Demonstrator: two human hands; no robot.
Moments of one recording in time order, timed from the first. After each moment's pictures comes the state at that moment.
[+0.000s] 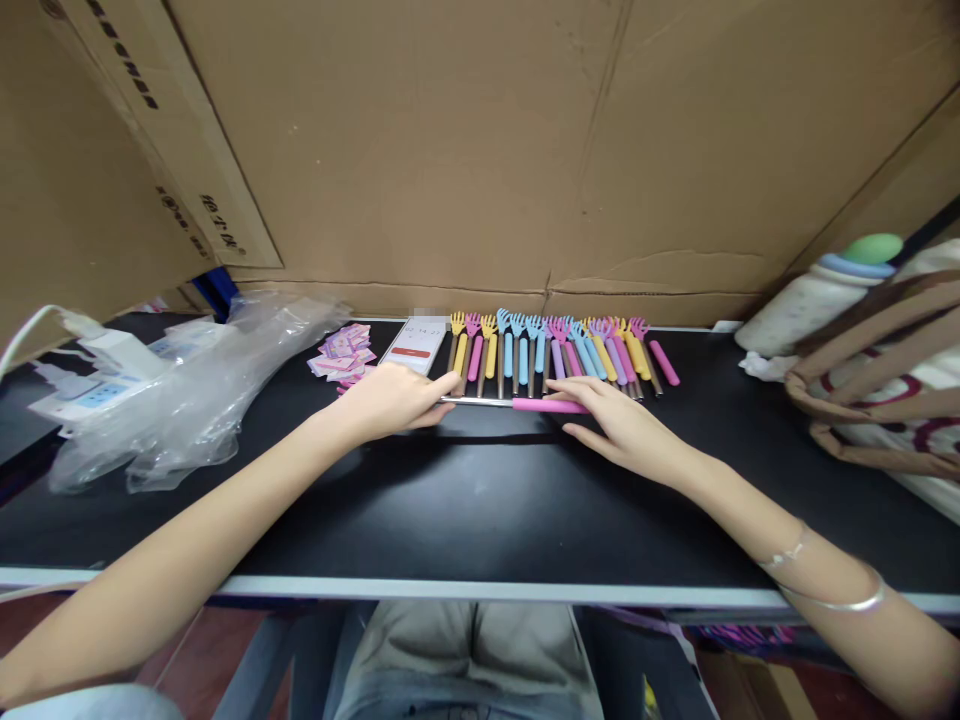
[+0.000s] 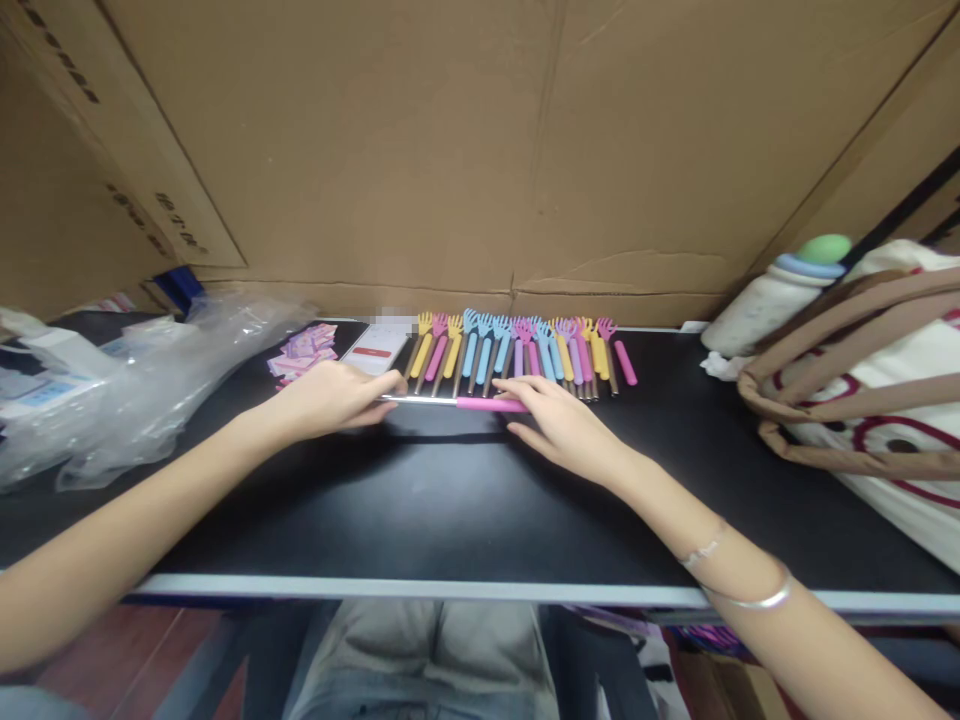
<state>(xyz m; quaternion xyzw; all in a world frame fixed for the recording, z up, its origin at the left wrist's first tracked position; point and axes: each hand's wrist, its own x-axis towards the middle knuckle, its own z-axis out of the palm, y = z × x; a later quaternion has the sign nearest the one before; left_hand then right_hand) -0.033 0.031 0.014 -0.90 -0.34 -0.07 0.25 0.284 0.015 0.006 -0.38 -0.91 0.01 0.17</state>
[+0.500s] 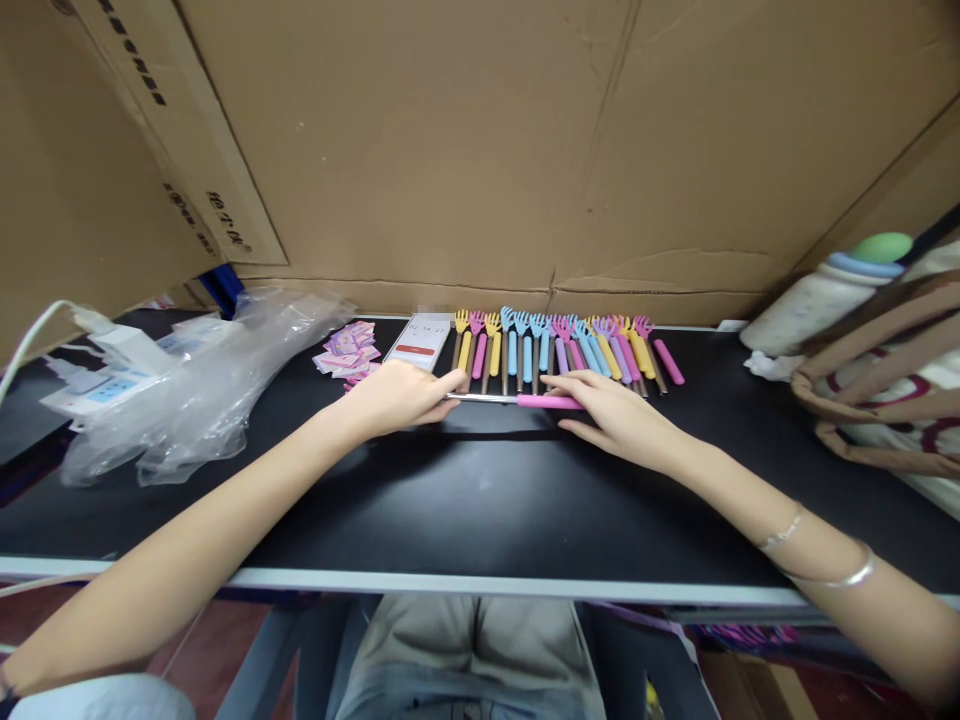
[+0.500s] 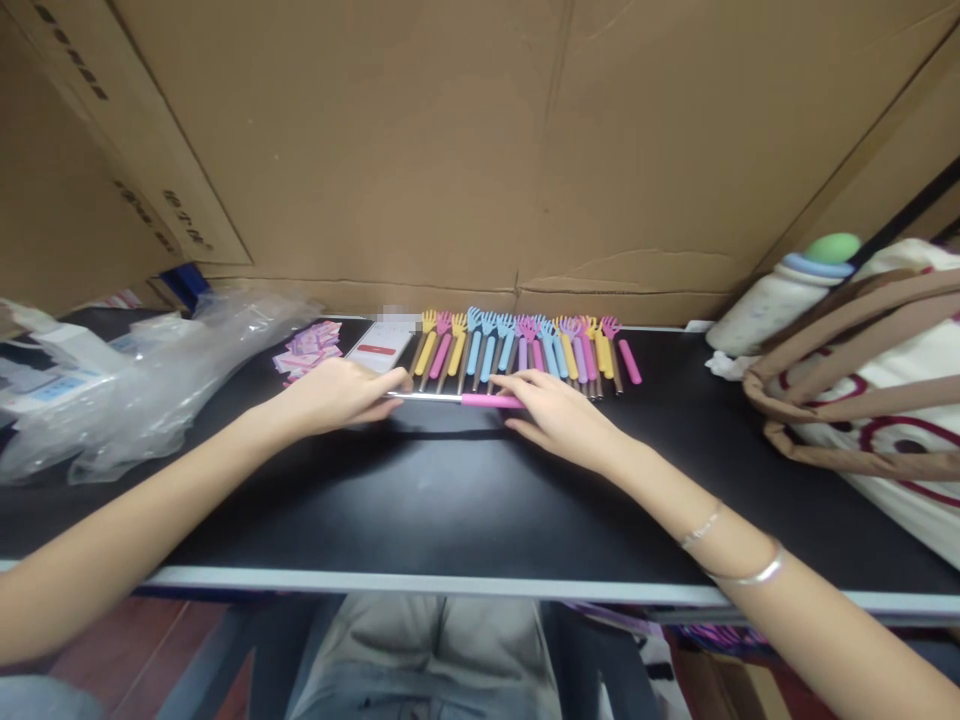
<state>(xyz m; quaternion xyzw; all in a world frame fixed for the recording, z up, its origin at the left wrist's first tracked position) -0.033 0.031 0.014 -0.91 -0.33 -0.07 0.25 0.279 0.026 0.007 -0.38 -0.91 -0.03 0.13</state>
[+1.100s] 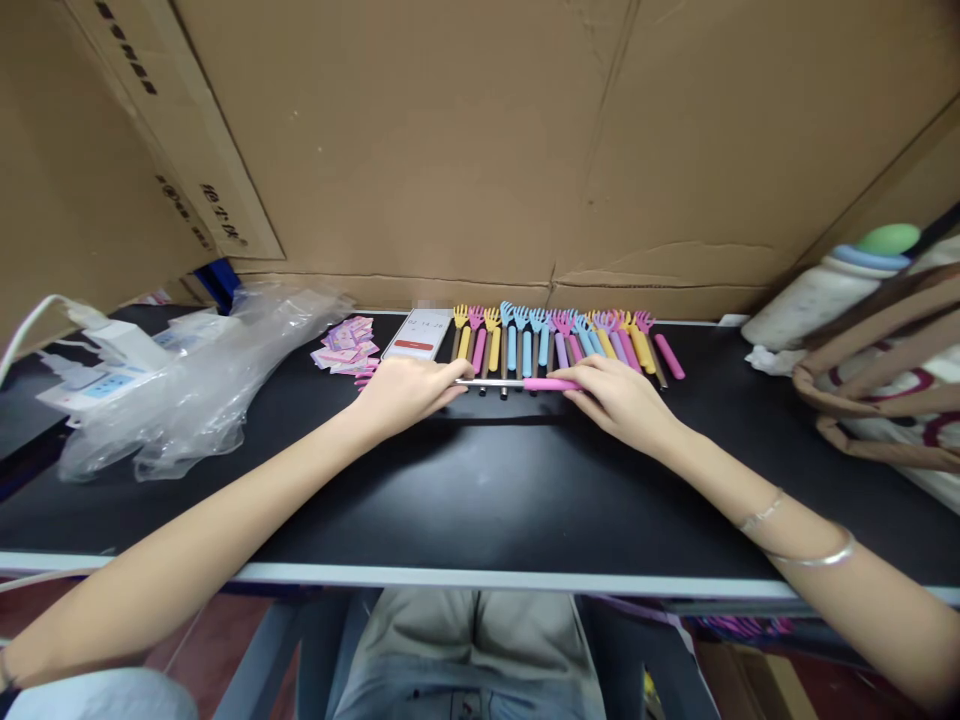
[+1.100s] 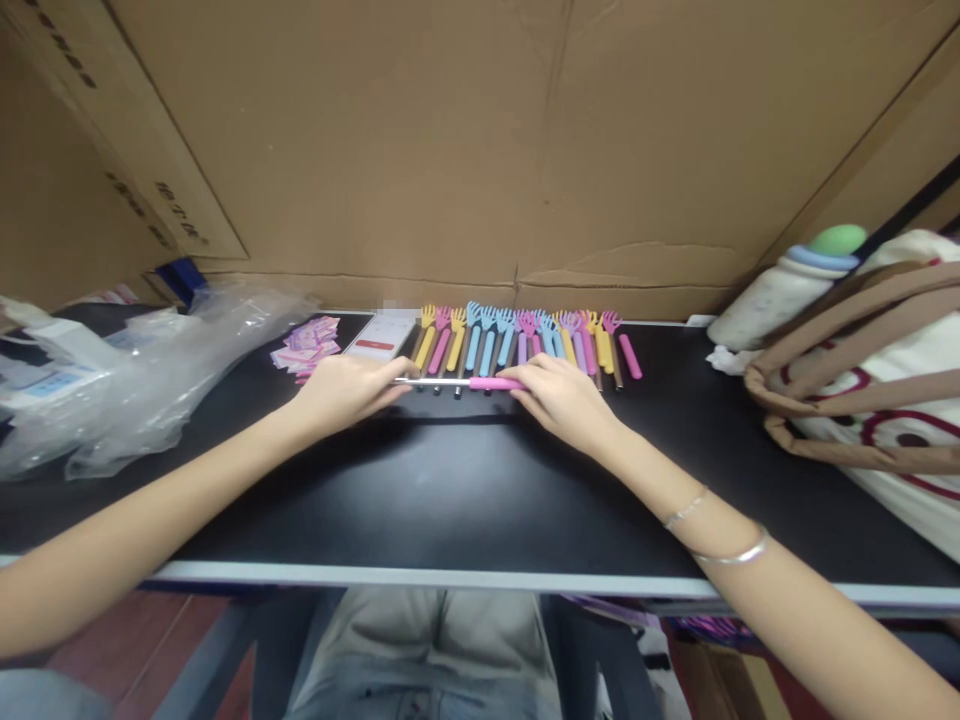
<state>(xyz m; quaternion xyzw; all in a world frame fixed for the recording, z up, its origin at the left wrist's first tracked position) -0.023 0.030 0.002 -0.87 -0.40 -0.16 0.25 0.279 0.036 0.005 -0.38 -0.90 -0.12 0.18</state>
